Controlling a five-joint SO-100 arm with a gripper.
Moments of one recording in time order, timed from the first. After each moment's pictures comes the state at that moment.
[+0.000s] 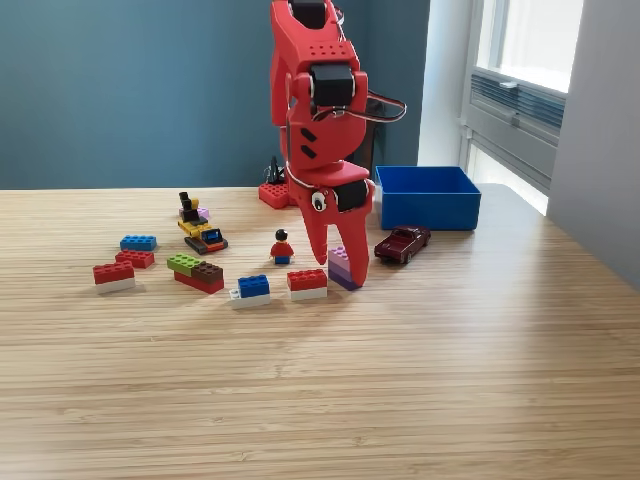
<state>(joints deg) -6.2 80.0 99.5 62.8 -25.1</state>
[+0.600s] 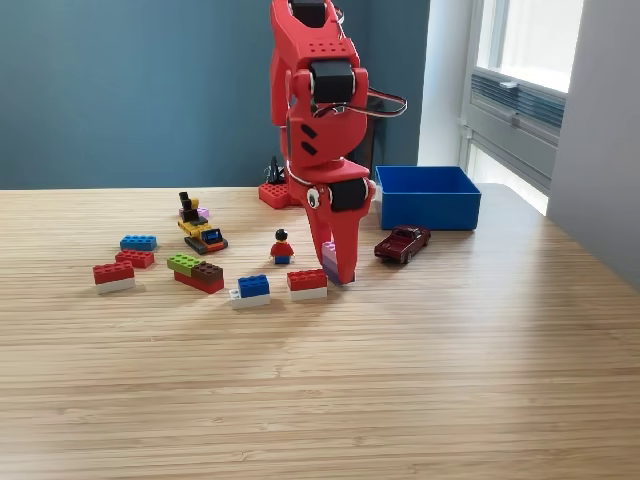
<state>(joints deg) -6.2 80.0 95.4 62.8 -12.7</state>
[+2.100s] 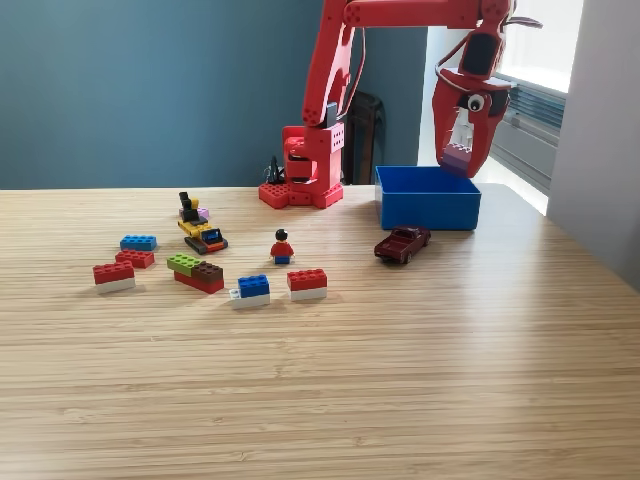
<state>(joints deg) -64.4 80.0 74.1 99.1 22.6</state>
